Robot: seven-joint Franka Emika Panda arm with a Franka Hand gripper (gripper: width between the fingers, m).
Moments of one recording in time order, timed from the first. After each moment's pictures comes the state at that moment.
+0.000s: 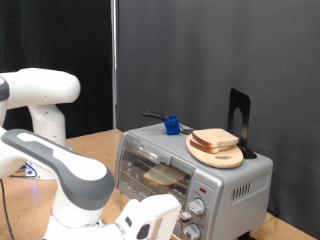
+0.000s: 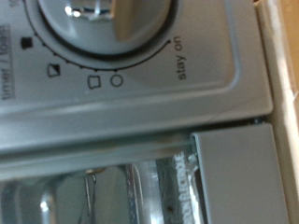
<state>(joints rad) -1.09 1.50 1.20 -1.59 0.06 2.19 -2.54</state>
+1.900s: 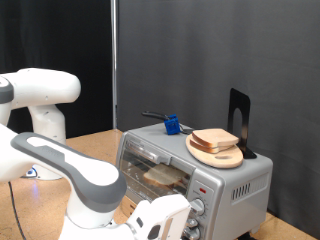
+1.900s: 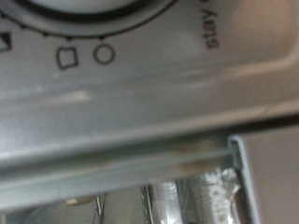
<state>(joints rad) -1.05 1.50 1.18 -1.61 0.15 2.24 -2.56</state>
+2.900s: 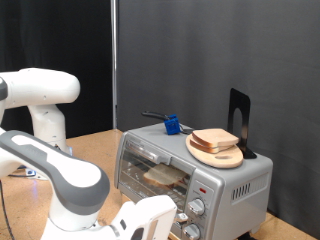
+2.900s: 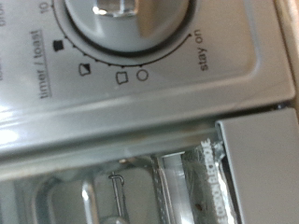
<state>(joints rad) -1.11 1.49 1.18 -1.61 0.17 2.18 -2.55</state>
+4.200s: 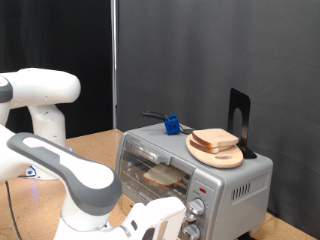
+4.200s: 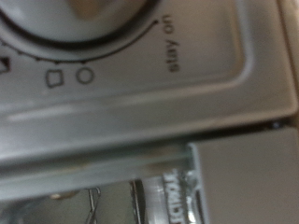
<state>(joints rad) -1.06 1.49 1.17 -1.61 0.17 2.23 -2.59</state>
